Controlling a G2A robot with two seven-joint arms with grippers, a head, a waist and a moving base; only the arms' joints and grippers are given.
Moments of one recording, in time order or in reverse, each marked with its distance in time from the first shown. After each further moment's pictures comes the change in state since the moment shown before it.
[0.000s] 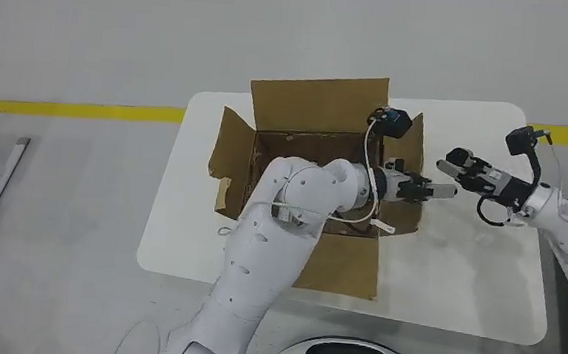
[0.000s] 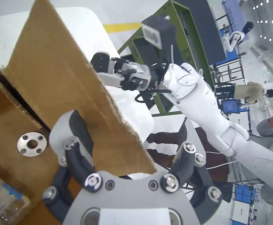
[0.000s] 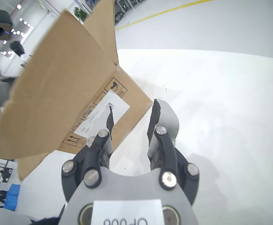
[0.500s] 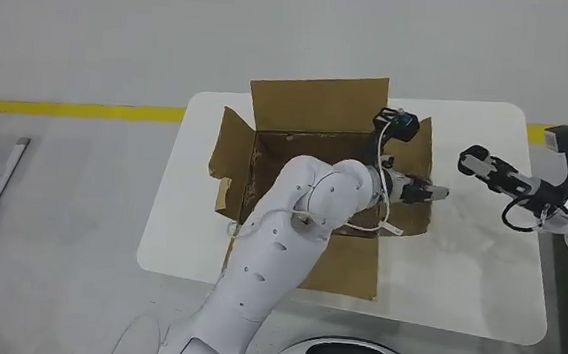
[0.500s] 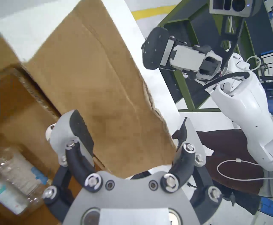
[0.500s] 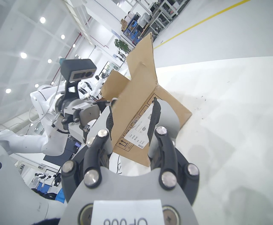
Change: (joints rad) left arm 0.002 0.025 0.038 -0.127 0.230 0.097 -0.047; right arm -0.032 0.016 0.064 -0.002 0.440 -0.061 0.255
